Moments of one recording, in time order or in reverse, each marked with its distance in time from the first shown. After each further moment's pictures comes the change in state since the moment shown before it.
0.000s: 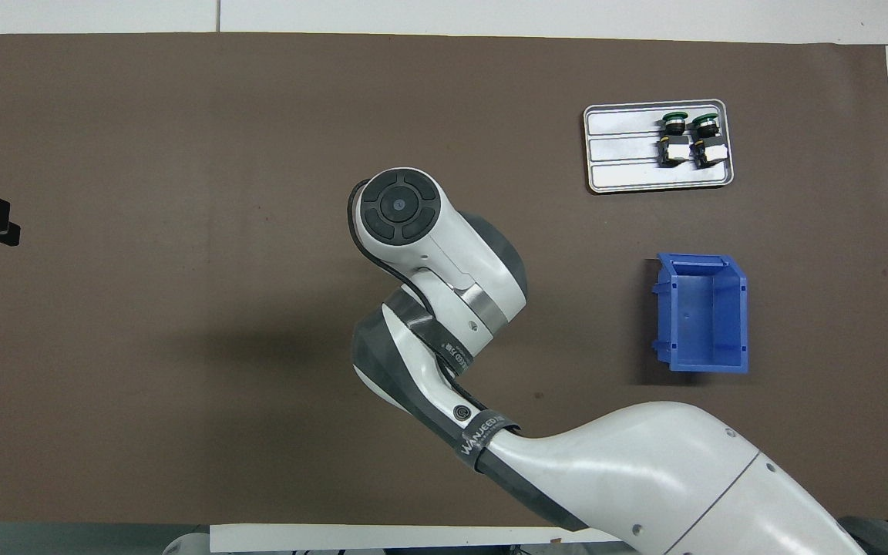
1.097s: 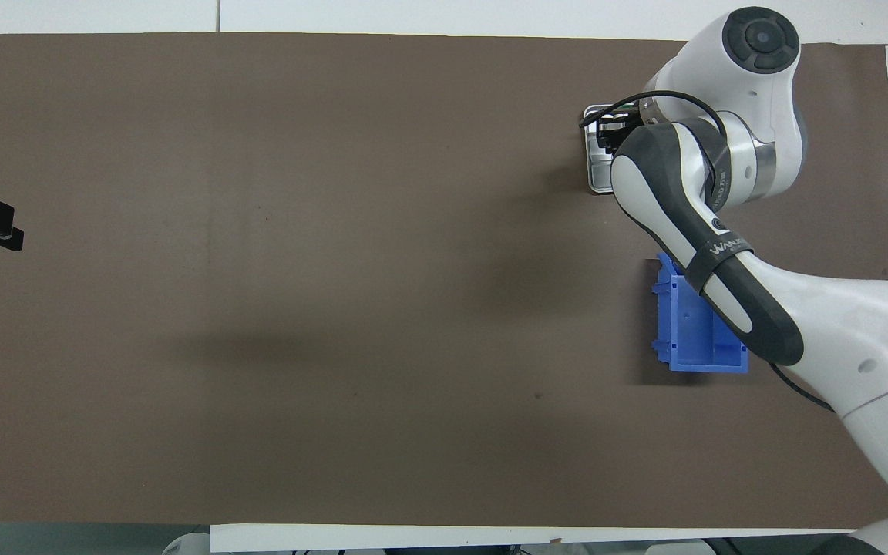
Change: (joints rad) left arm -0.001 0.000 -0.004 0.000 0.000 -0.019 0.000; right arm -0.445 -0.017 -0.050 0.041 0.012 0.031 -1.750
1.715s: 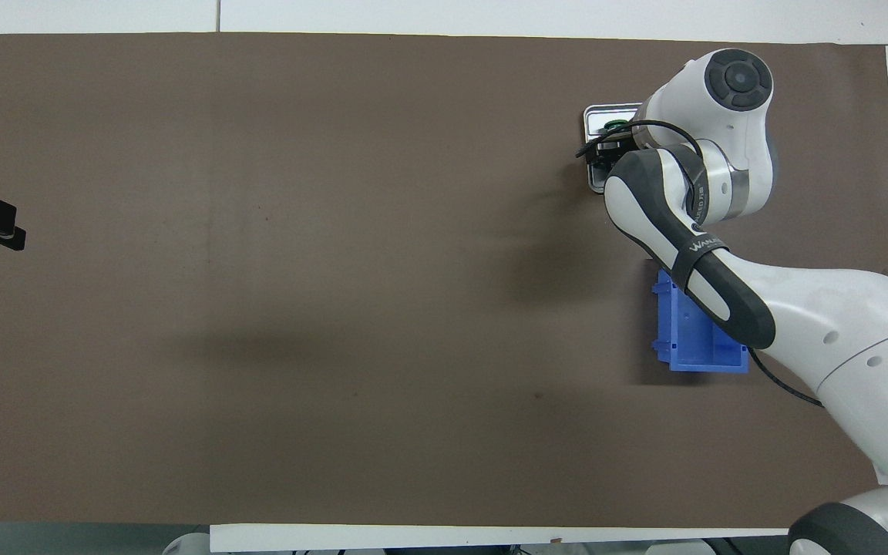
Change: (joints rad) left arm -0.003 0.000 -0.002 0.003 0.000 0.000 0.000; right arm -0.021 0.098 -0.050 -0.083 -0.004 0.222 -0.253
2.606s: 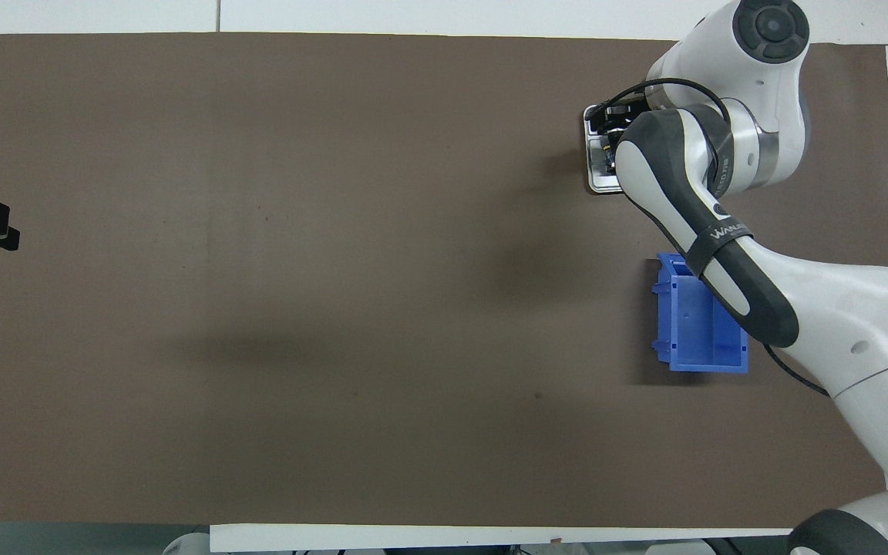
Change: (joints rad) left arm 0.007 0.000 0.009 0.000 0.000 -0.001 -0.004; right arm 0.011 -0.002 0.008 0.138 0.000 -0.092 -0.007
